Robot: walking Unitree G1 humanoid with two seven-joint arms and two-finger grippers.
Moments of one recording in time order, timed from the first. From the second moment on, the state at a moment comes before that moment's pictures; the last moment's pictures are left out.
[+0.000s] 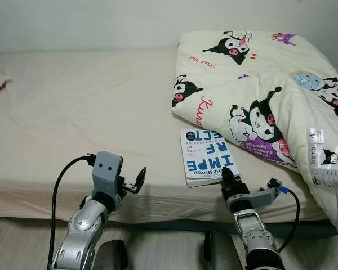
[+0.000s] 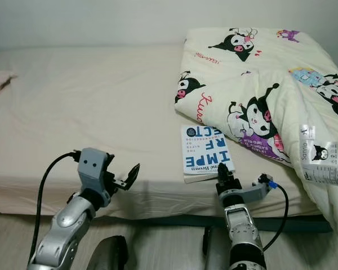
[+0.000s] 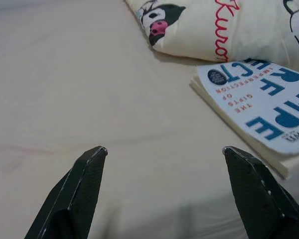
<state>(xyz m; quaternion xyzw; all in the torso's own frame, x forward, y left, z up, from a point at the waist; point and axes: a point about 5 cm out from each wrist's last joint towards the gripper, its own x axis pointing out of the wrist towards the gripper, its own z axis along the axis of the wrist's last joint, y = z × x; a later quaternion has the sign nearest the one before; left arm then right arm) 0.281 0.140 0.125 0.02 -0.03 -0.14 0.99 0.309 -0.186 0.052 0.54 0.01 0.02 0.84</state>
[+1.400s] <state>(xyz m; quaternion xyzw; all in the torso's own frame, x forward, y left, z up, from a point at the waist) 0.312 0.138 0.142 0.00 -0.06 -0.04 1.00 0.288 -0.153 0.108 0.01 -0.01 0.04 1.00</state>
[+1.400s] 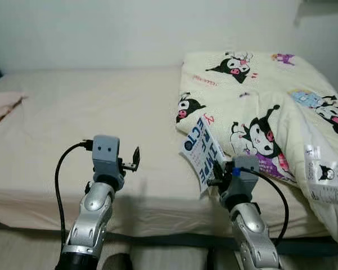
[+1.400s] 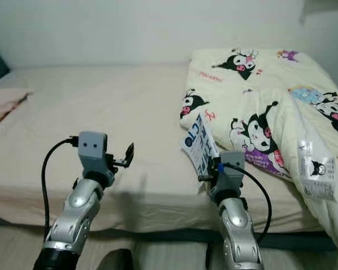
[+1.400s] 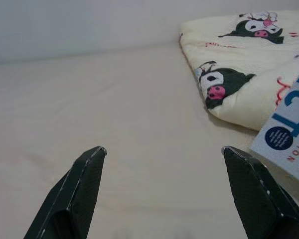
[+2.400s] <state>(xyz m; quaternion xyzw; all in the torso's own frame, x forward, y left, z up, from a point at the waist) 0.310 0.140 0.141 0.01 -0.06 -0.05 1.00 0.296 -0.153 0.117 -0.02 -0.03 0.04 1.00</state>
